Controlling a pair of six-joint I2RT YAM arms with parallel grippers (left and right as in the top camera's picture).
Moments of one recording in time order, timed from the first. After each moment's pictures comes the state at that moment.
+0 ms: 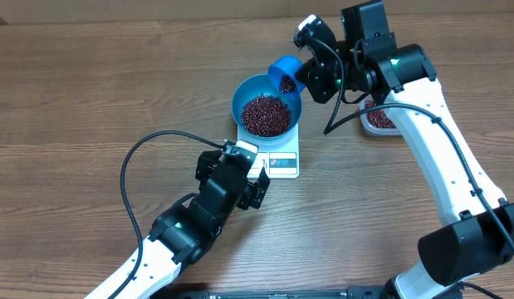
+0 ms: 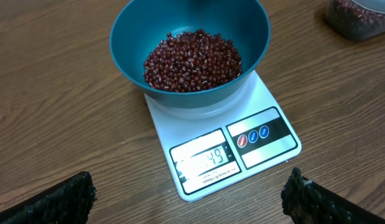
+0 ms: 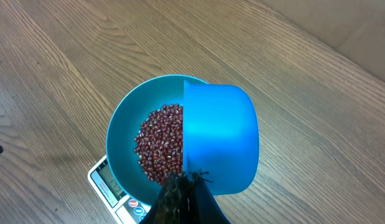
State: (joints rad) left arm -0.72 1.07 0.62 -0.21 -0.30 -0.15; right arm 0.31 1.77 1.77 -0.91 -0.38 -0.35
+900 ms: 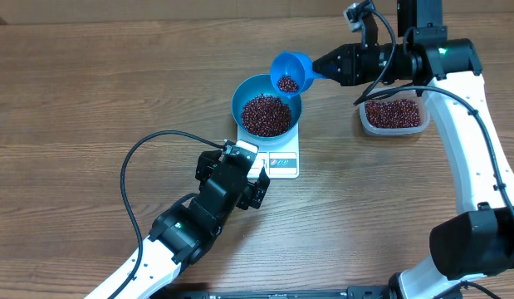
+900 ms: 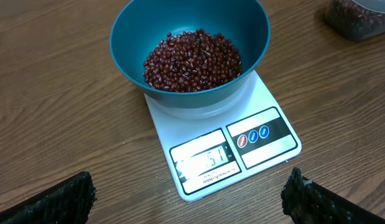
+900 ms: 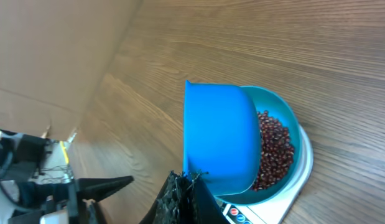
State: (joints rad) left arm -0.72 1.07 0.62 -0.21 -0.30 -0.15; right arm 0.09 1.77 1.77 -0.93 -0.85 0.01
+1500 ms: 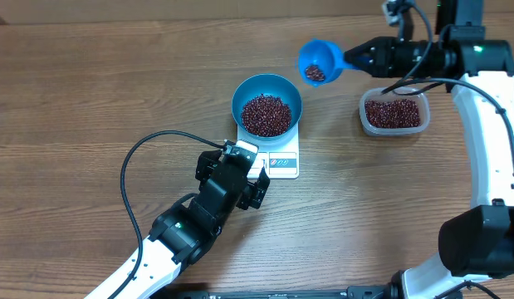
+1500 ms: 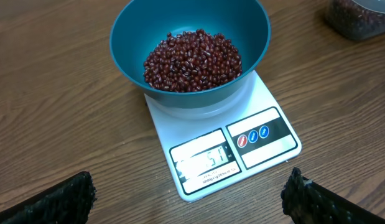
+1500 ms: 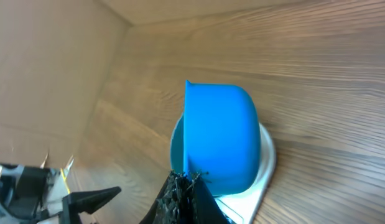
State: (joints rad) left arm -0.72 1.07 0.62 -0.21 -0.30 -0.15; right arm -0.06 1.77 1.77 -0.94 -0.89 0.02
